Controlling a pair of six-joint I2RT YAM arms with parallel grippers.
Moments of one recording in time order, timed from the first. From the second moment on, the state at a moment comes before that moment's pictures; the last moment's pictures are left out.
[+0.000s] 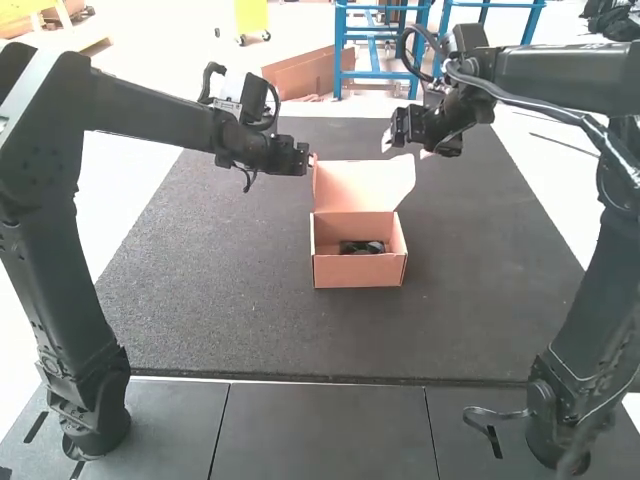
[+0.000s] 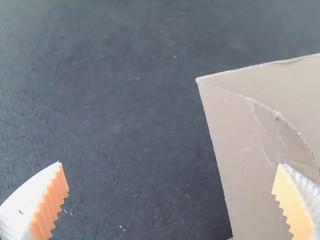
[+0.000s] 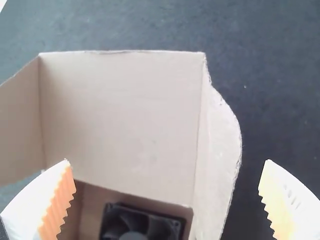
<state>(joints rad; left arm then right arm) -0.36 1.71 1.20 -0.09 0.03 -0.17 0.32 1.72 1.47 -0.60 -0.21 0.16</state>
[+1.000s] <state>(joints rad) -0.39 1.71 1.20 -0.11 0.03 -0.17 0.32 1.77 1.48 -0.56 -0.18 0.18</state>
